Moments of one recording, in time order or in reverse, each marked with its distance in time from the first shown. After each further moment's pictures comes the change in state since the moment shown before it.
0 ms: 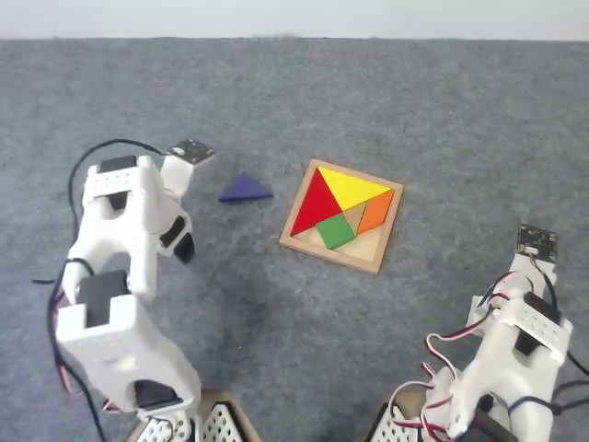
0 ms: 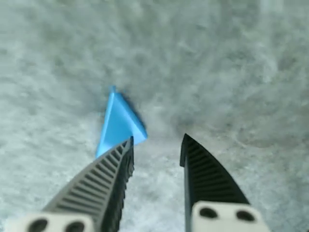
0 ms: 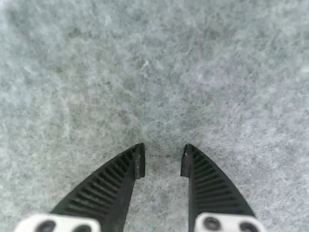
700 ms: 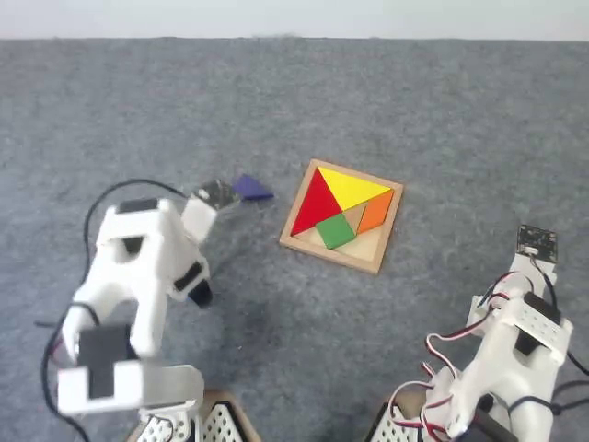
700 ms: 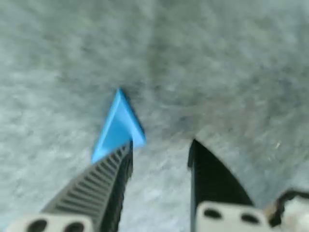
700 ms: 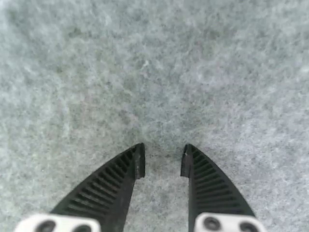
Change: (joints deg) left arm 4.7 -19.5 26.4 -4.1 -3.9; right arm 0.0 0.0 0.0 0.0 0.0
